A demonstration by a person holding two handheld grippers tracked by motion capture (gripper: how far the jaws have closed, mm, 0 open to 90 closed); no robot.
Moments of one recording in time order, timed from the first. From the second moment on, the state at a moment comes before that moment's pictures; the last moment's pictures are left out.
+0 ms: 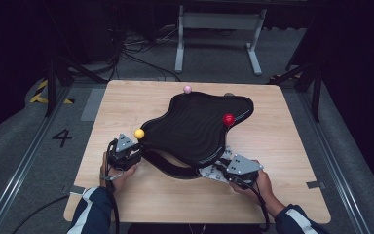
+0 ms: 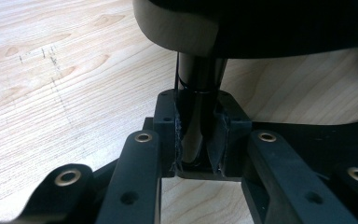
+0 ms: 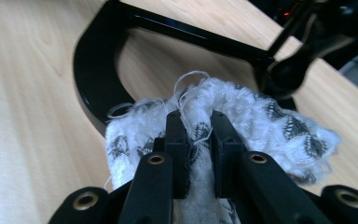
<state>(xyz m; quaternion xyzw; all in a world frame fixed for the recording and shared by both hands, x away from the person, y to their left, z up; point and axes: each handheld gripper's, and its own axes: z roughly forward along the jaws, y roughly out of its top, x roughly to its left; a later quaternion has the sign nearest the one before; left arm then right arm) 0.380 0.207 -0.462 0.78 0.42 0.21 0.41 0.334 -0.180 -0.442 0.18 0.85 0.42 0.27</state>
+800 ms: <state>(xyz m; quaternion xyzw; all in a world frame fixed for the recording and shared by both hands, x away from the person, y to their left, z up) 0.383 0.207 -0.464 0.78 0.42 0.21 0.42 0.335 -0.205 -0.373 0.18 0.75 0.52 0.36</state>
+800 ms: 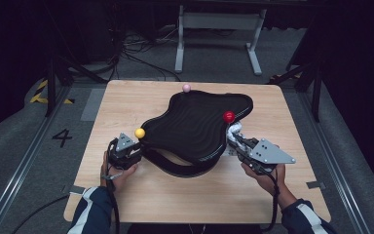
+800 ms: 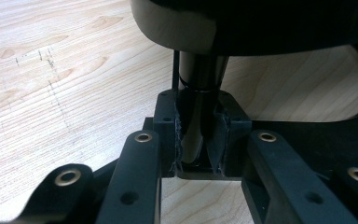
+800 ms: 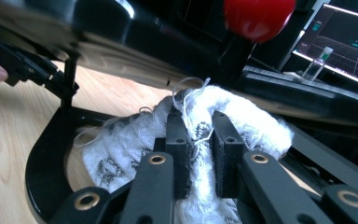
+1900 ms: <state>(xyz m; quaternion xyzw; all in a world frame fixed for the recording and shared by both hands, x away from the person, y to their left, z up) 0.381 0.208 -0.464 0.78 0.42 0.20 0.42 0.380 -0.202 -0.479 0.22 0.88 0.32 0.28</state>
